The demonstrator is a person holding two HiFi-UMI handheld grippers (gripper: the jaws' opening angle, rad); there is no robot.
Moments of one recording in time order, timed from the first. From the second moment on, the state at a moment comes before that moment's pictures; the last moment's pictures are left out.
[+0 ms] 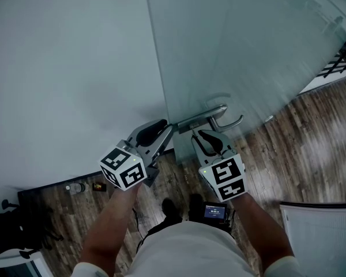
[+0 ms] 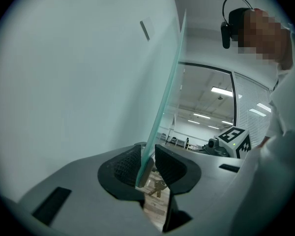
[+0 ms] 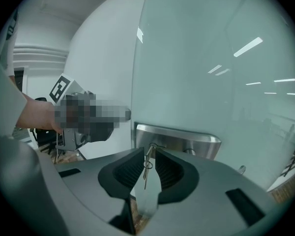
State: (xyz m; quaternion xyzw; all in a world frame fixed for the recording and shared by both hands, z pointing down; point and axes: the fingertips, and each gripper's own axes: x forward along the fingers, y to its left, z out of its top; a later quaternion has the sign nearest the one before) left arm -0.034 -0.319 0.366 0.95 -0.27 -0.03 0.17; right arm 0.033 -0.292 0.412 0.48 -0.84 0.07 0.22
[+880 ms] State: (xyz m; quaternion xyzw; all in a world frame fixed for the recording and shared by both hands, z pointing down) left arm -0.048 -0.290 0.353 0.94 -0.28 -0.03 0.16; right arm 0.052 -0.276 0.389 0.50 -0.84 0.08 0.19
